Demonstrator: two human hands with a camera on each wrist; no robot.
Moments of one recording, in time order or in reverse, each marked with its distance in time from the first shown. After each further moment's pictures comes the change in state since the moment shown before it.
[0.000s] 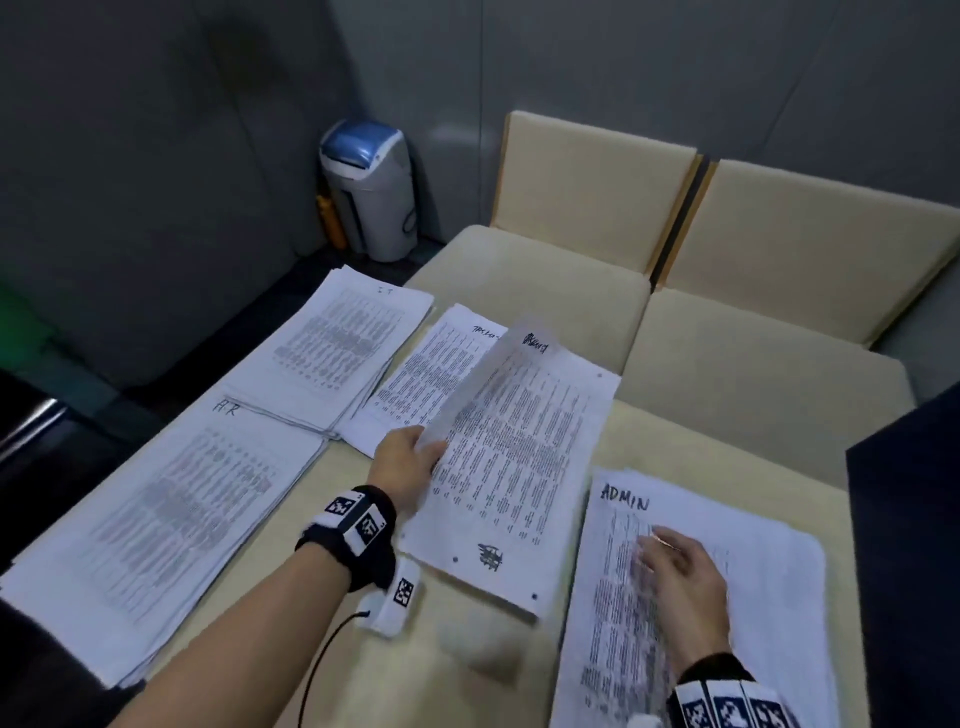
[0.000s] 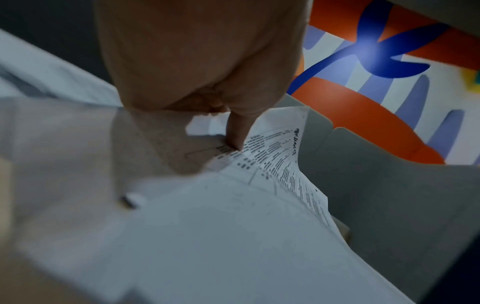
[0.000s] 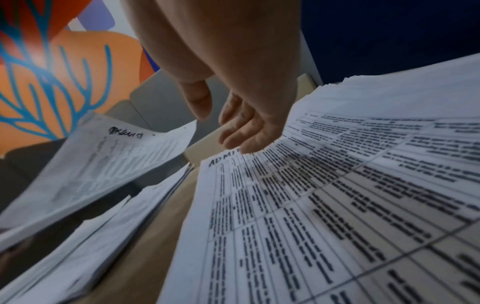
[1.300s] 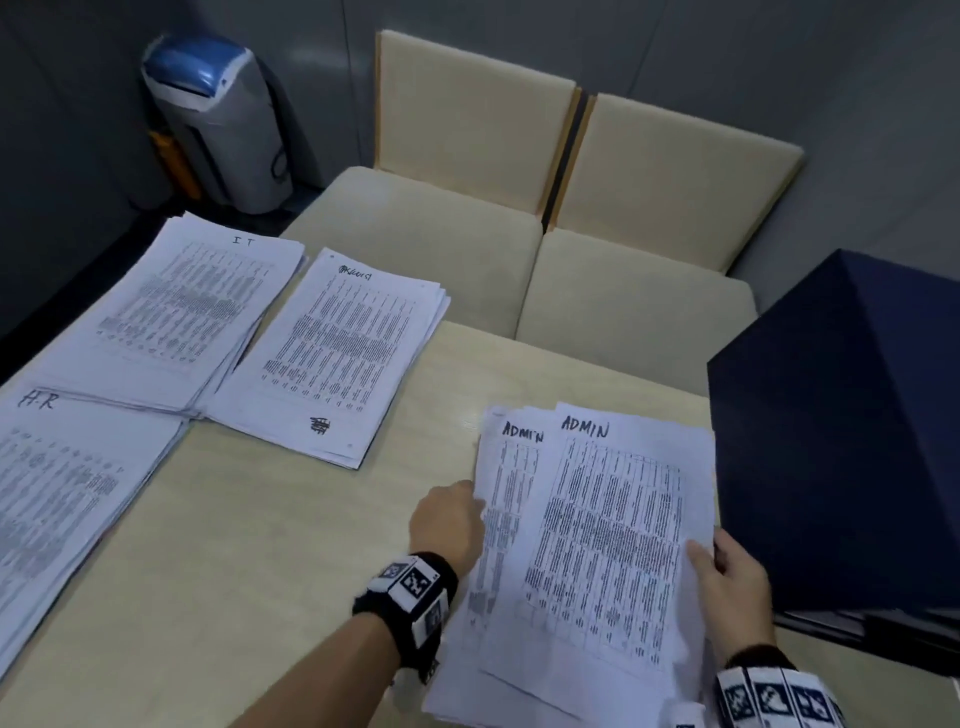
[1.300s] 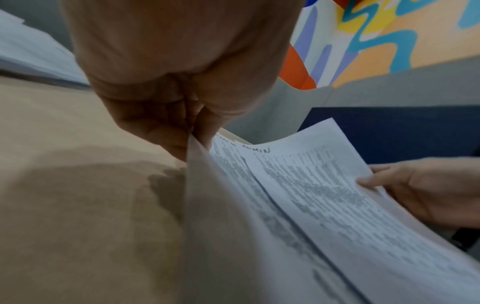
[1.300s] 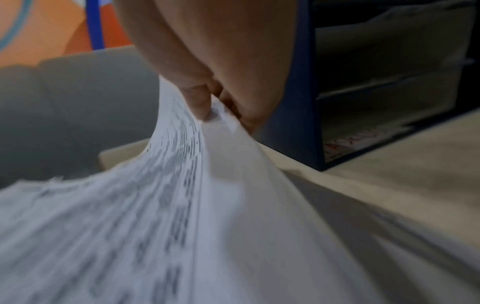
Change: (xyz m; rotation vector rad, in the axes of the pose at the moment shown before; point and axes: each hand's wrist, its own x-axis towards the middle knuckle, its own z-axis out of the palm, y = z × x) left_hand -0.077 -0.020 0.164 0.697 -0.264 0.263; right_hand 0.004 0.038 -0.159 -0.315 0.195 -0.068
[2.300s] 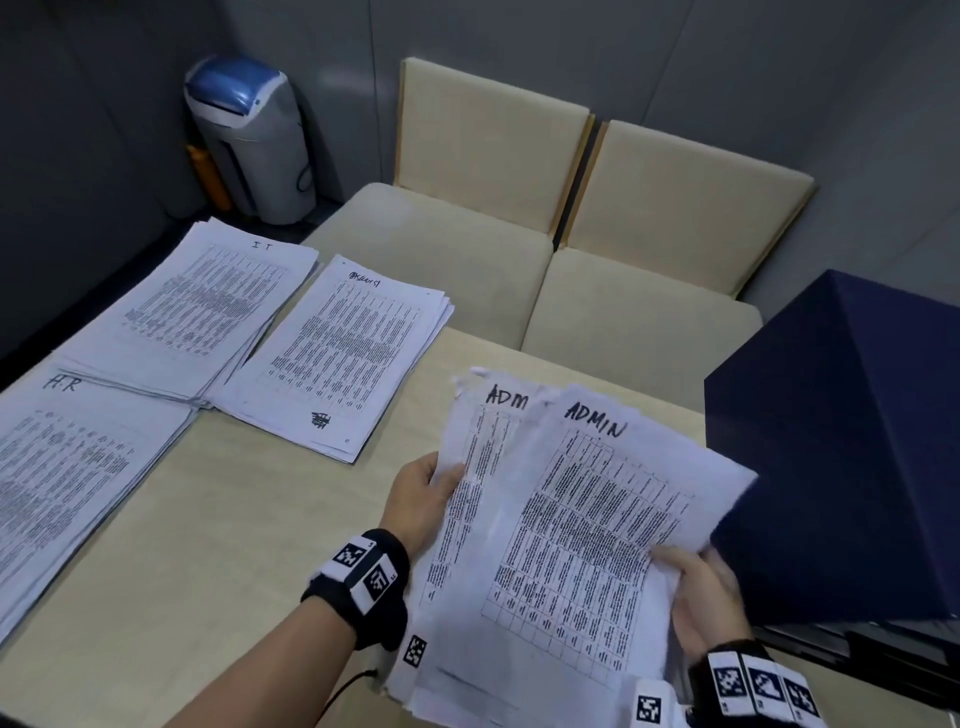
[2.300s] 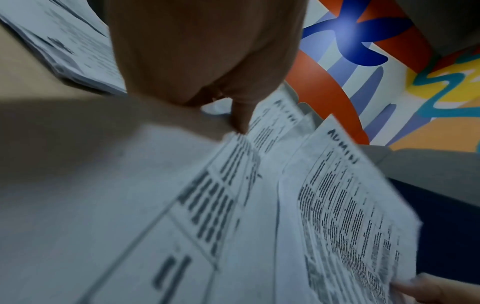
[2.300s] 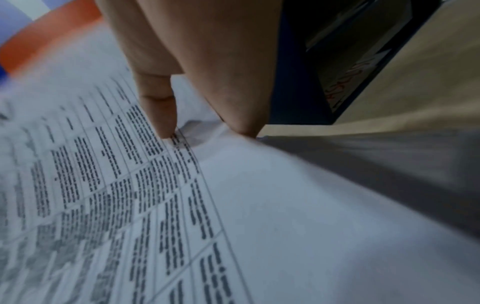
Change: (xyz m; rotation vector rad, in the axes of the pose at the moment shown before) left_hand -0.012 0.000 -0.027 -0.968 0.067 -0.054; right_hand 0.005 -0.015 0.006 0.536 -0.093 0.327
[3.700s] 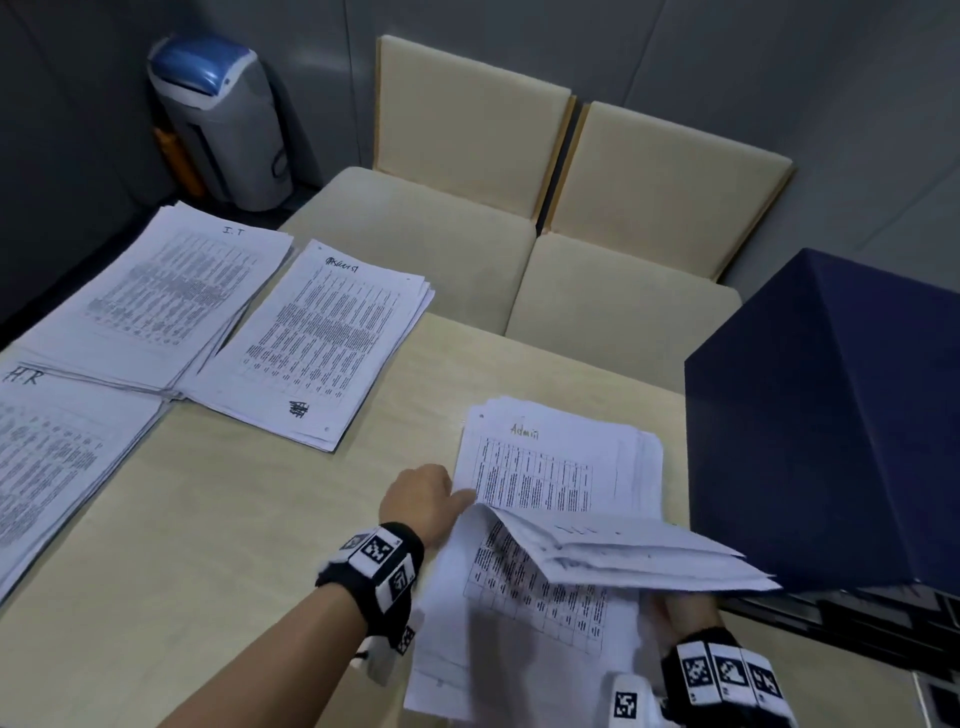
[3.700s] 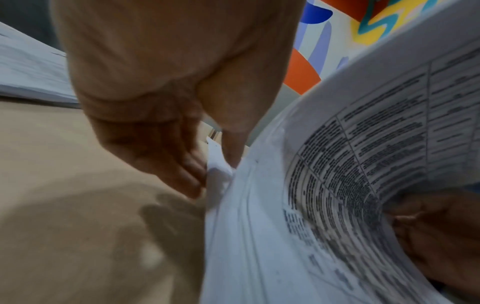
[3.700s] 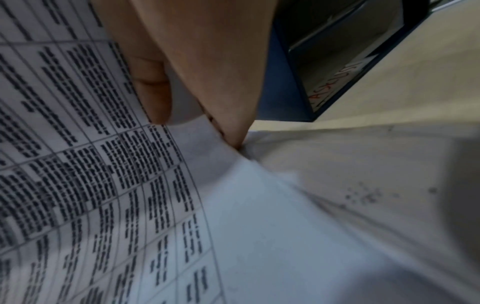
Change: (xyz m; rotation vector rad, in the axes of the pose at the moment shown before) left_hand 0.007 -0.012 0.021 0.865 -0.062 -0.009; right_hand -0.006 0.020 -0.014 -0.014 -0.005 -0.004
